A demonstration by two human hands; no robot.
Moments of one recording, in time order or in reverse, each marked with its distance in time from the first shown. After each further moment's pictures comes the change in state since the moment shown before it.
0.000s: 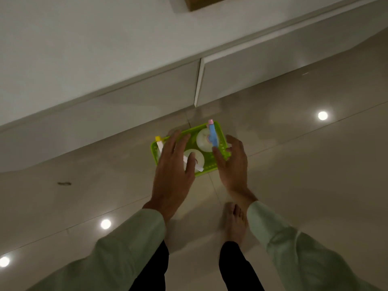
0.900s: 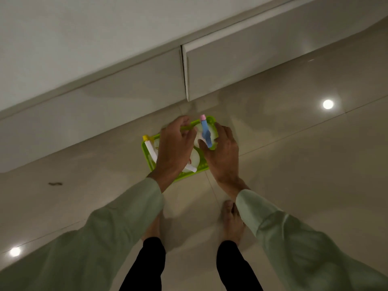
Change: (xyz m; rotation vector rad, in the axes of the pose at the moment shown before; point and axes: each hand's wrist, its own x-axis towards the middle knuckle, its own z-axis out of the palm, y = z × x) left_hand 0.071 0.008 0.037 -0.242 -0.008 -0.272; right_hand 0.035 -0.002 0.017 -0.159 -0.037 -0.089
